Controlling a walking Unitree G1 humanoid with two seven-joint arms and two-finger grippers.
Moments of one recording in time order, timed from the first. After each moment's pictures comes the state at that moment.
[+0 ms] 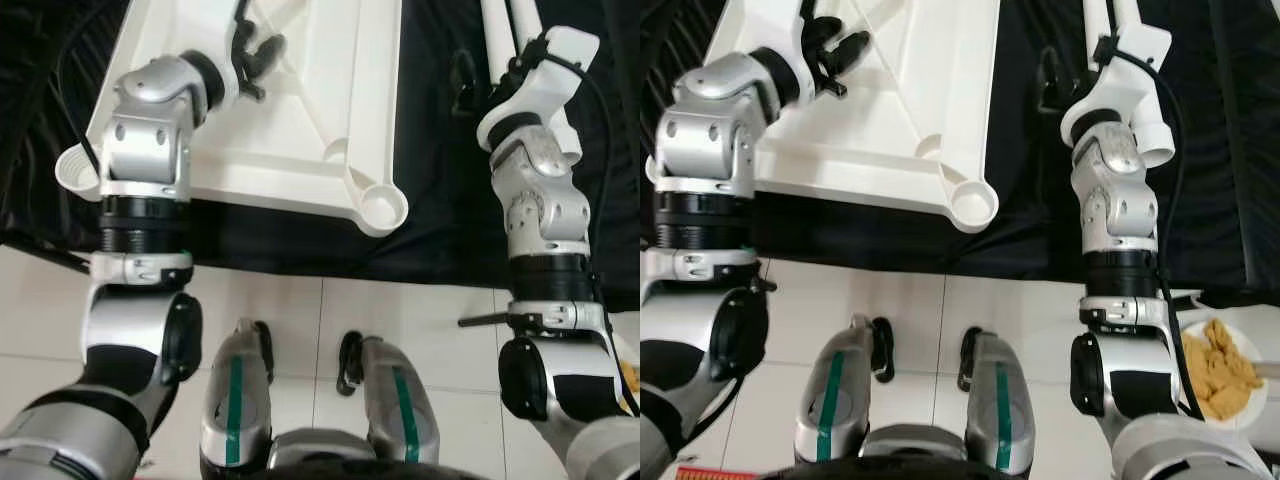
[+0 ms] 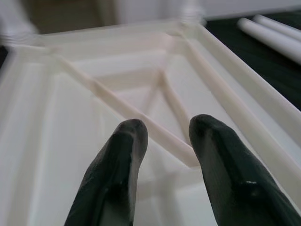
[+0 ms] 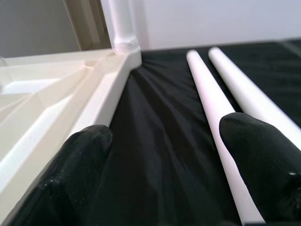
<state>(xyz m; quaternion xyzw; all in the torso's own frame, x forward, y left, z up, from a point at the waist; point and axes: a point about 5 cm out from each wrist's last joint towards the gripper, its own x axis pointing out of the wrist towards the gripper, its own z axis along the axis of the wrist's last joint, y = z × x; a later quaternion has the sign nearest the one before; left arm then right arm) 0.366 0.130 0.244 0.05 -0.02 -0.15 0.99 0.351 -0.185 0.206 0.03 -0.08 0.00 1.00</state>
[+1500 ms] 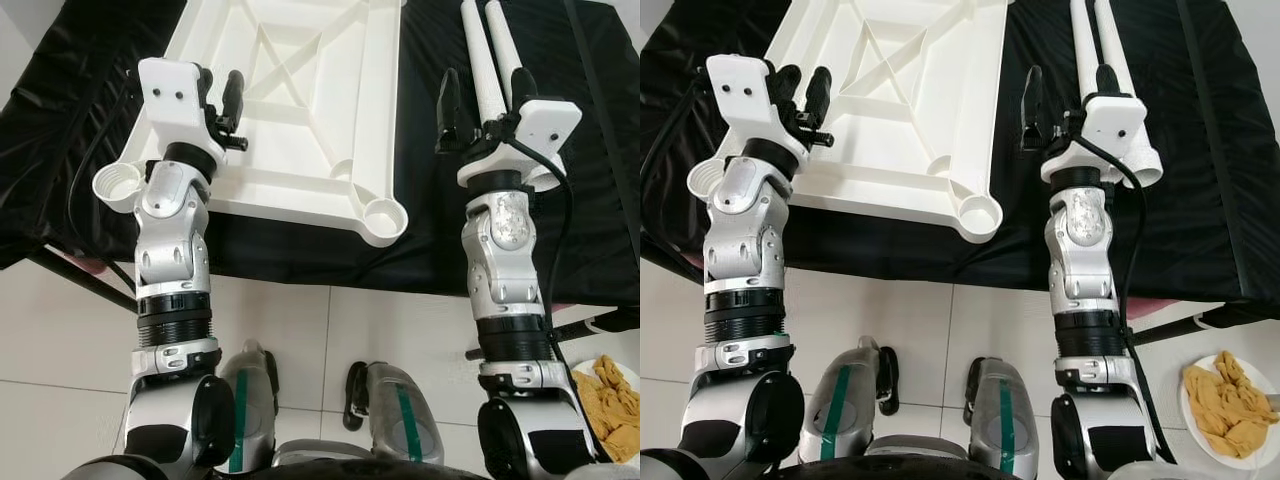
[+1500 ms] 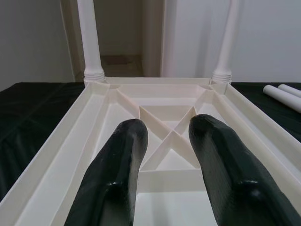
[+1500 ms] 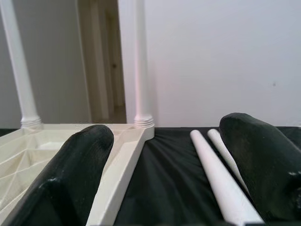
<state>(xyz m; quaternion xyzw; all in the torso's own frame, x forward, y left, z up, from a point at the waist) 0.321 0.146 0.179 -0.01 -0.10 -0.09 0.99 0.300 -0.173 0.179 -0.02 -0.23 -0.02 0.97</state>
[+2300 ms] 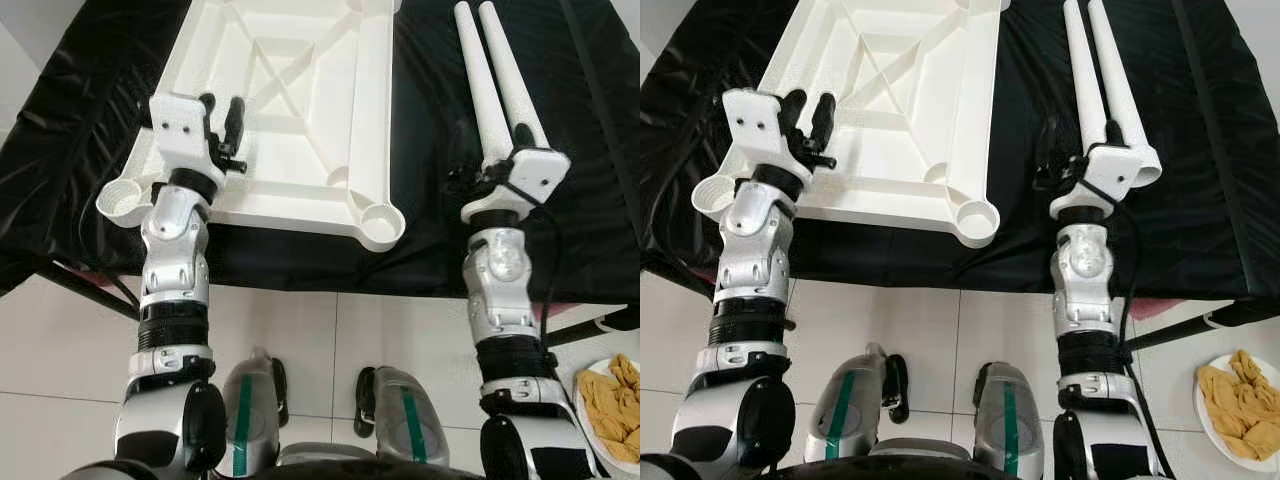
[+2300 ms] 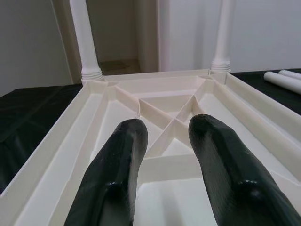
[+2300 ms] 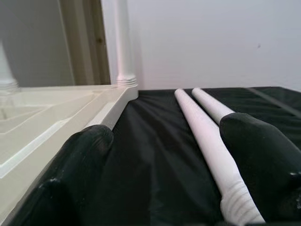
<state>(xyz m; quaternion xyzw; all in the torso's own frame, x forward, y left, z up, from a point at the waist) 0.315 0.155 0.143 0.01 -0.11 -0.08 0.99 0.291 -0.181 0.126 -0.03 -0.16 -0.04 0.99</state>
